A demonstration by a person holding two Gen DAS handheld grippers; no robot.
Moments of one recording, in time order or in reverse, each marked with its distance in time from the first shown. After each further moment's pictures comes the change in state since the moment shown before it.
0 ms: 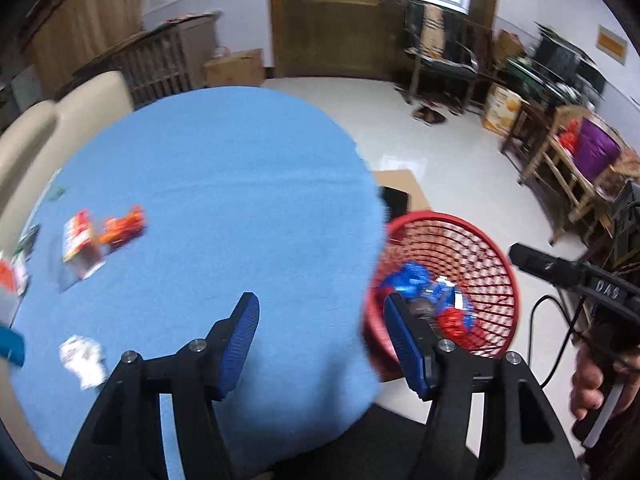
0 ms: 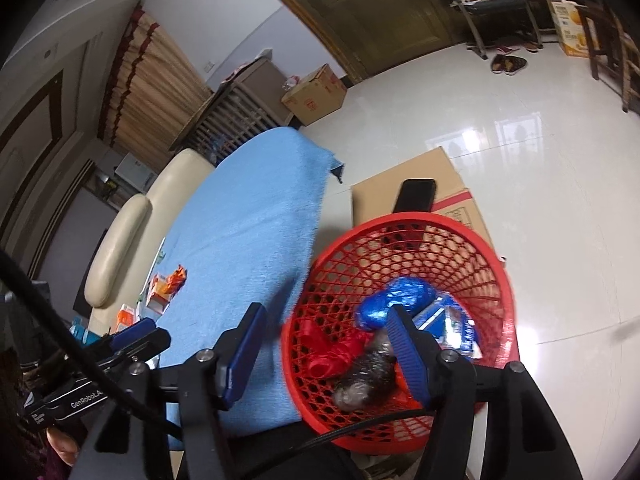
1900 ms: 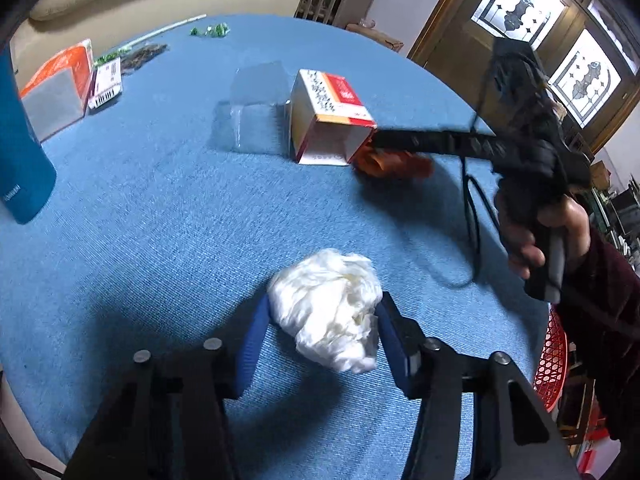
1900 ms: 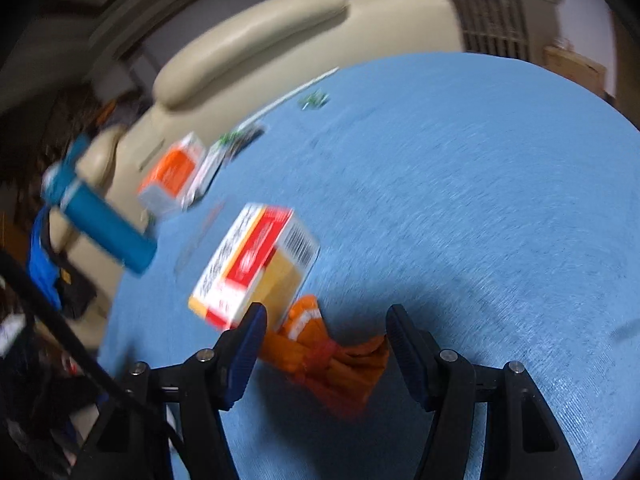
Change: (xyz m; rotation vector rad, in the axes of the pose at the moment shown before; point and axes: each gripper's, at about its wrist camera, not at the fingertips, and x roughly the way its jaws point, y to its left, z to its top) left arm 0.041 0.258 -0.083 -0.546 0.061 -0.011; right arm 0.360 0.340 0.003 -0.855 0.503 0.328
